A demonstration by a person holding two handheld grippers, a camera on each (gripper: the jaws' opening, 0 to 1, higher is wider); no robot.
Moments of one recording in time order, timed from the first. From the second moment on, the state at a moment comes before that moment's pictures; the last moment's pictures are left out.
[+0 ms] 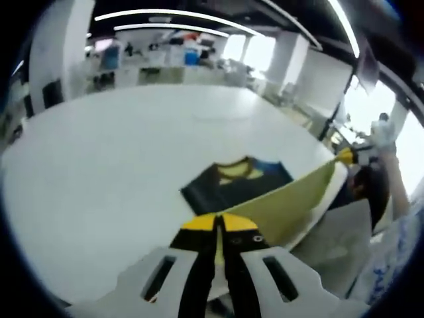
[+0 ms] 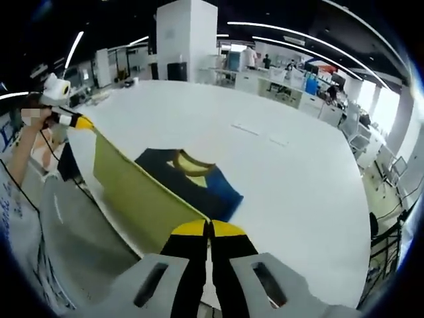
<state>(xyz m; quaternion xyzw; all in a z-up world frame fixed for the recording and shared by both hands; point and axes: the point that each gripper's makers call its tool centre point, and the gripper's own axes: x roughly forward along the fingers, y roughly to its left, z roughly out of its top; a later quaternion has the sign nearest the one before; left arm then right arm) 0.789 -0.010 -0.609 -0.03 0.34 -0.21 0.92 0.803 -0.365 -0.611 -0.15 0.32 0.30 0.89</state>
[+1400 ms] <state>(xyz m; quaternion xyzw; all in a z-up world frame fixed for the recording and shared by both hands) 0.851 -0.009 -0.643 -0.02 0.37 -0.19 0.91 0.871 -0.355 -0.636 -0.15 0.32 0.30 0.89</state>
